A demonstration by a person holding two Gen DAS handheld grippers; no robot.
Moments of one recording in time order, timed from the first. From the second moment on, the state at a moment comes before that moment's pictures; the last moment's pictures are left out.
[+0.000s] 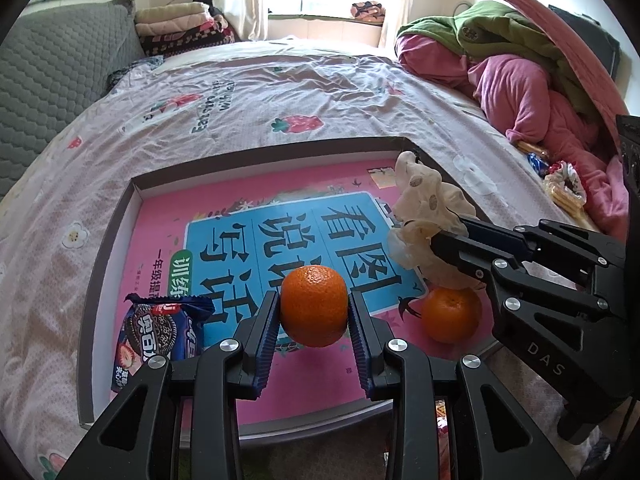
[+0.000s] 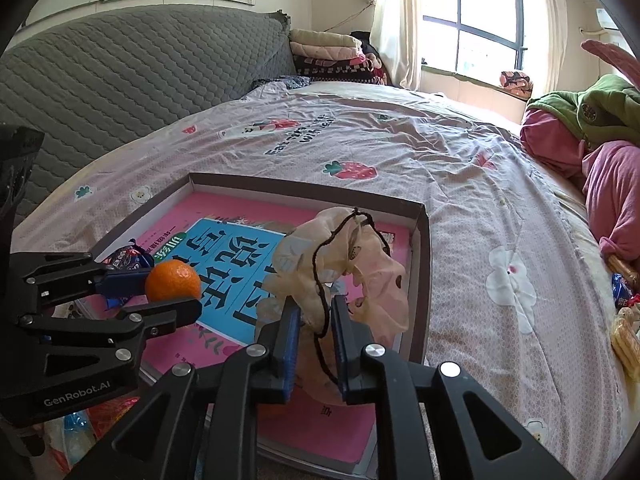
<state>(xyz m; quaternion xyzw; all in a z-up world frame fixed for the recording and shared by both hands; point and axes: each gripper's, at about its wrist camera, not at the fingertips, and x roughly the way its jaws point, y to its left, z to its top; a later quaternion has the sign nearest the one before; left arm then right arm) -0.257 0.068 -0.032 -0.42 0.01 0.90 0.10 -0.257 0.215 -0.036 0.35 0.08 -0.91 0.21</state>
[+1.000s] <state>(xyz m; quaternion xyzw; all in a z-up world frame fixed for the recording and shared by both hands) -0.257 0.060 -0.035 -0.44 0.00 0.89 0.08 -0.248 0.217 -0.025 0.34 0.07 -0.91 0.20</state>
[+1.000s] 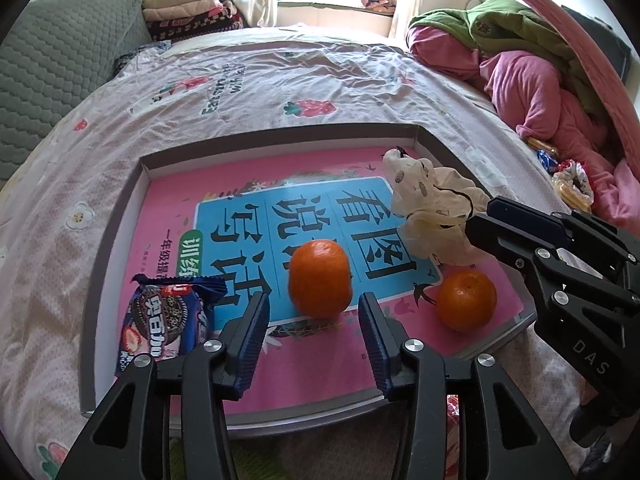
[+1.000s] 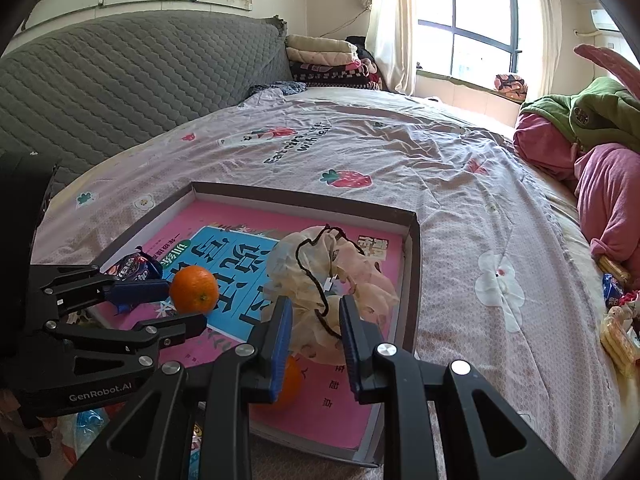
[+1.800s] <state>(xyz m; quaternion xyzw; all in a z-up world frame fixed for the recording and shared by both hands) -0.231 0.052 -0.010 -0.42 0.00 0.90 0.05 -0.232 0.216 -0.009 0.33 0.06 -0.92 0.21</state>
